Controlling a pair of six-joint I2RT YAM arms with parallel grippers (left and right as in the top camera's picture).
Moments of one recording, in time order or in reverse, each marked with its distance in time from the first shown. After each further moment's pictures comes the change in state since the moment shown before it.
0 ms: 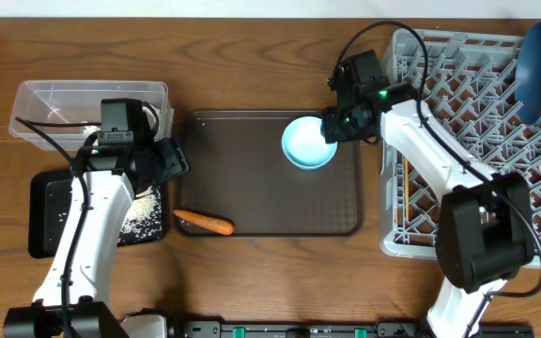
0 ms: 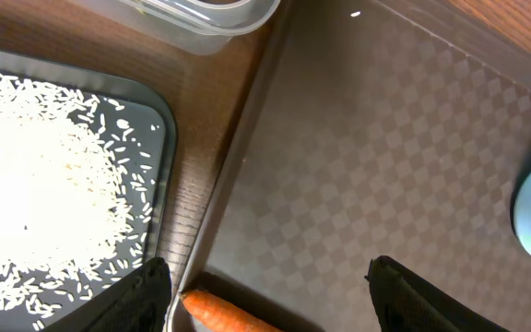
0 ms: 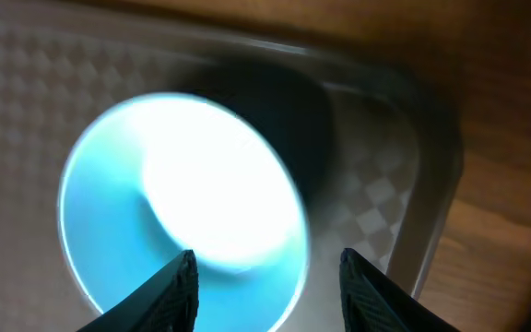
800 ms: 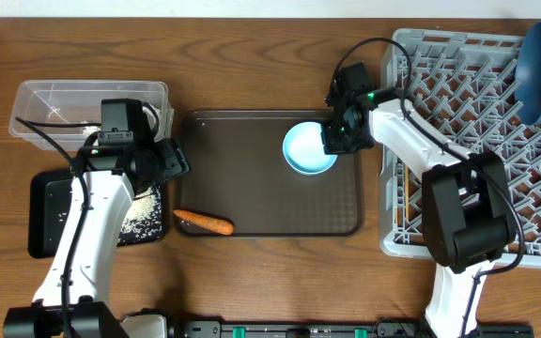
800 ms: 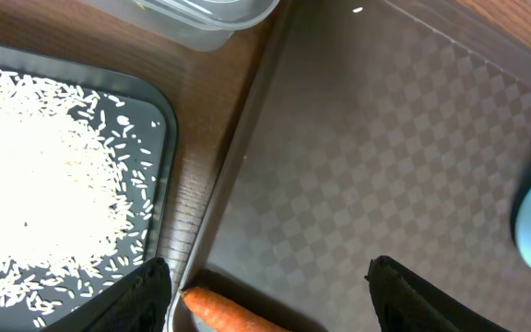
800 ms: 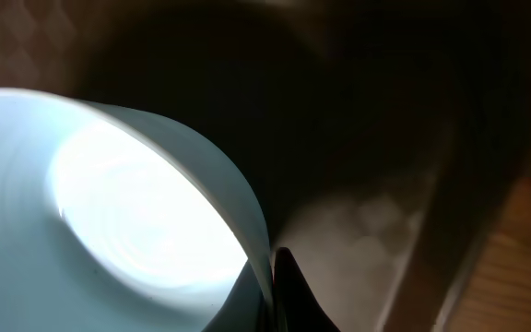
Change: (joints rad) left arm 0.000 0.000 0.000 -0.006 0.000 0.000; right arm -0.003 0.102 0.020 -0.040 0.010 0.017
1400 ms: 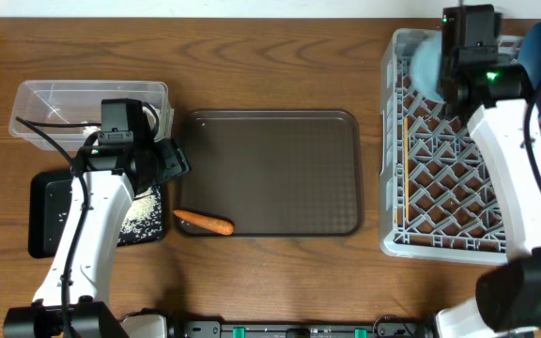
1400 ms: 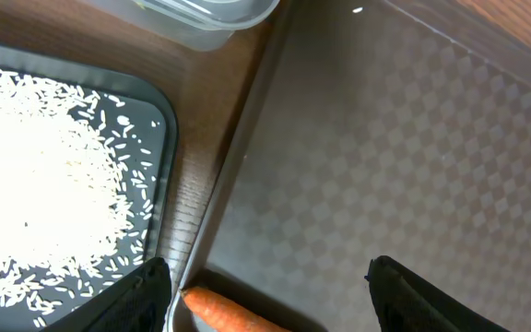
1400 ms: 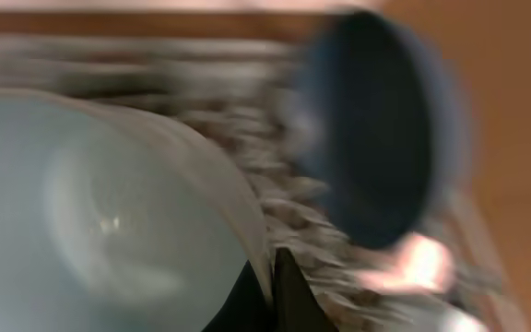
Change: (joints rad) left arm 0.000 0.000 0.000 0.000 0.000 0.000; right arm -0.246 -0.355 0.129 -0.058 0.838 -0.101
